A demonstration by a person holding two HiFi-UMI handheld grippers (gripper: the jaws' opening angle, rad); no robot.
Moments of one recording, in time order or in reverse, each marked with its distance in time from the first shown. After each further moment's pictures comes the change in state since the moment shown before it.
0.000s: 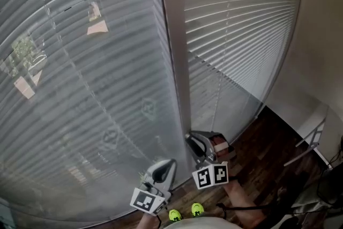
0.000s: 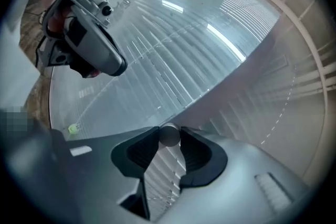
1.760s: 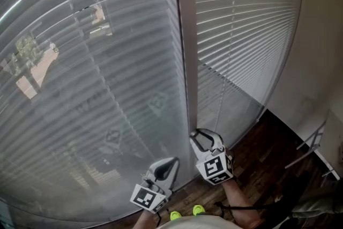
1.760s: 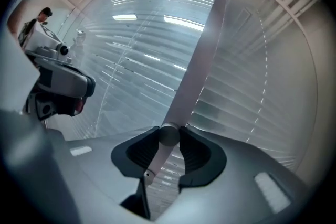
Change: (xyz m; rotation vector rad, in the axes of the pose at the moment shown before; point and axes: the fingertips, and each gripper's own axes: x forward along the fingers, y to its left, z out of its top) left arm -0.012 0.002 0.012 0.015 -0.010 -0.054; right arm 0.003 -0.007 -0.003 0.544 0.008 0.026
